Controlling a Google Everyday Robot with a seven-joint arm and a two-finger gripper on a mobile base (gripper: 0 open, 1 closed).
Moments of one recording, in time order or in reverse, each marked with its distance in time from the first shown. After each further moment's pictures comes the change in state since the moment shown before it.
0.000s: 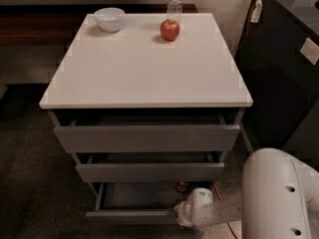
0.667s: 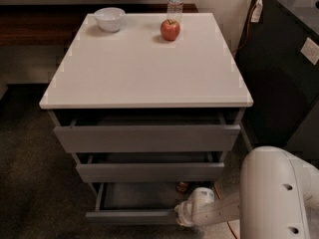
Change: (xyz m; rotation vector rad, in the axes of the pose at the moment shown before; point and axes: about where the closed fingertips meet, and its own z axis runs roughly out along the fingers) arm -0.006 0.008 -0.005 -0.019 -0.027 0.022
